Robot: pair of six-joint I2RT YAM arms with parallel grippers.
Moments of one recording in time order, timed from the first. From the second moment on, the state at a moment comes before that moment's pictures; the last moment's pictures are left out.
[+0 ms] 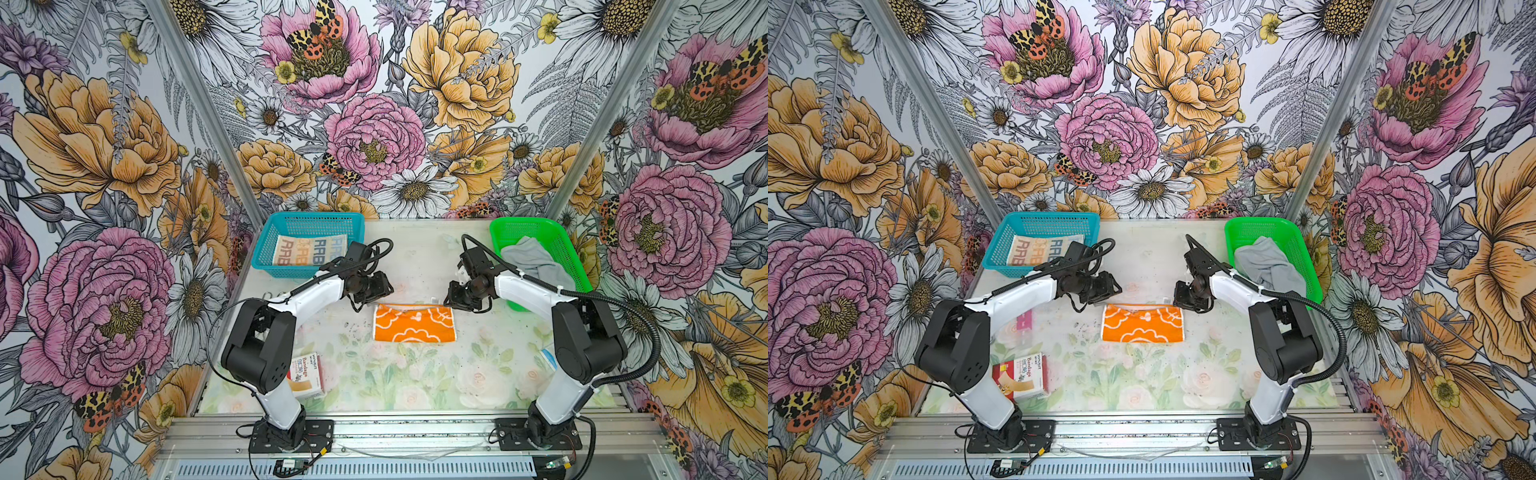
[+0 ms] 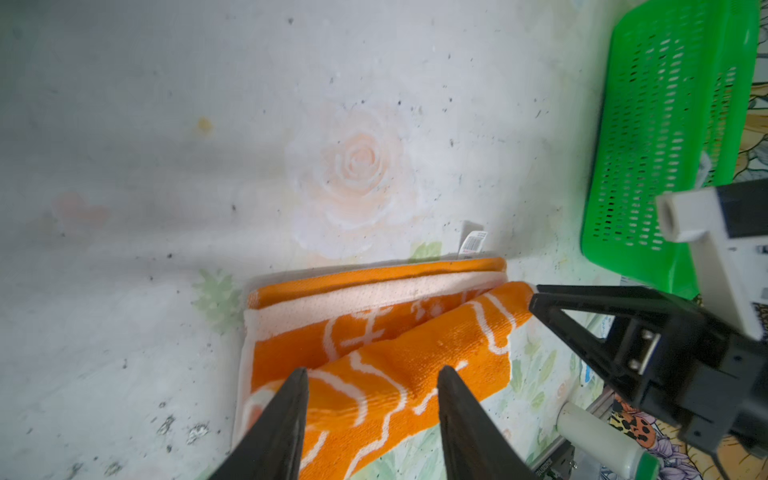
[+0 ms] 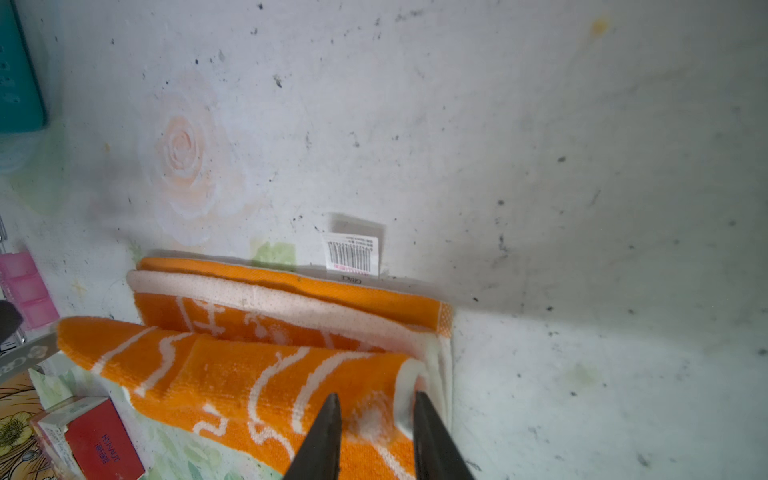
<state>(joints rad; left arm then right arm) -0.44 1.70 1.20 -0.46 0.32 -0.65 0.35 1.74 1.15 -0.64 -0.32 0.50</state>
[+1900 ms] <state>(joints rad) -0.48 1.71 1.00 -0.37 0.16 -0.66 0.39 1.67 1.06 -0.56 -0.24 0.45</state>
